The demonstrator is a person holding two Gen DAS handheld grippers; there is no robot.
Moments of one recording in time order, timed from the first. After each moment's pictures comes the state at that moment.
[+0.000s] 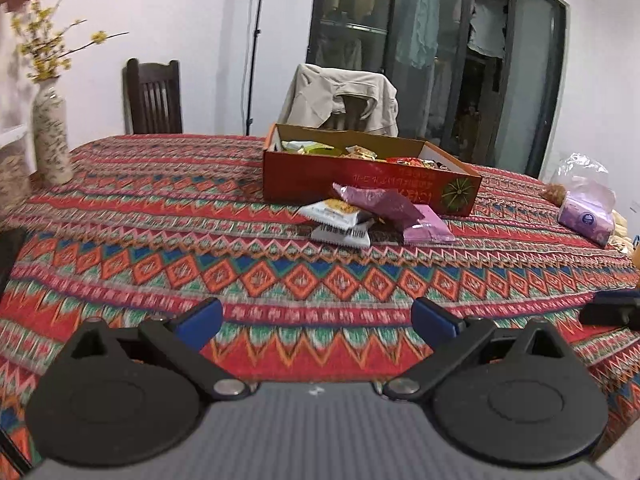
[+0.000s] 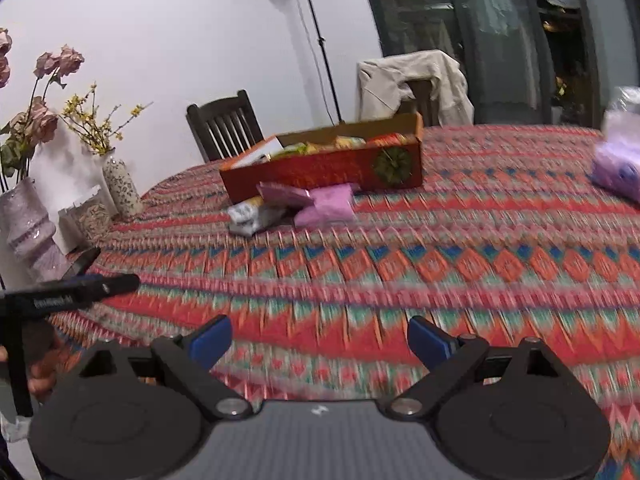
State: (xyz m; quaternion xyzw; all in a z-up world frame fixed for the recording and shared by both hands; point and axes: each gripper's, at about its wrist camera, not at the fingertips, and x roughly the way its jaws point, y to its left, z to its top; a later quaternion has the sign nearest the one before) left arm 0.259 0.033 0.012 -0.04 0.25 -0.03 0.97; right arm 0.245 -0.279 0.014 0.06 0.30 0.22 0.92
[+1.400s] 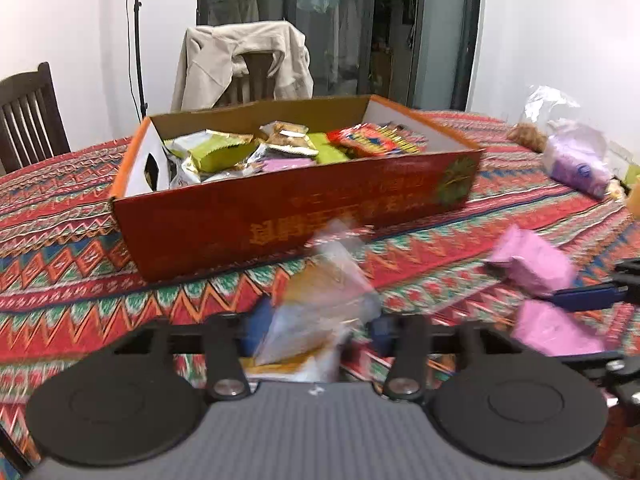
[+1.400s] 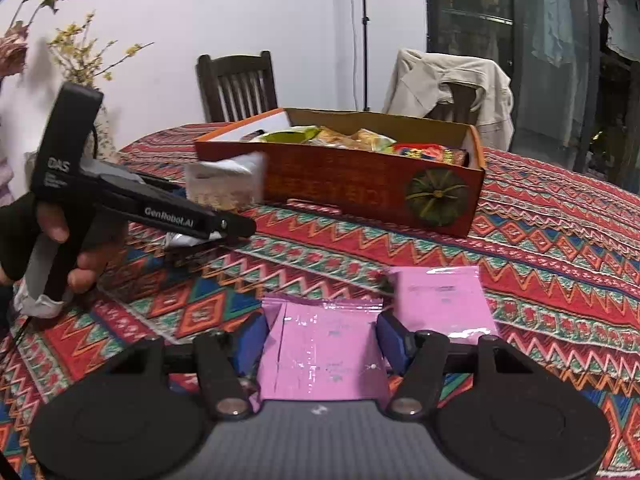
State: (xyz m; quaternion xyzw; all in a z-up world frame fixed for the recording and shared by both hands) left arm 0.439 0.009 0.000 0.04 0.30 -0.17 0.94; right arm 0.366 -0.224 -0.010 -0.05 0.32 0.25 0.91
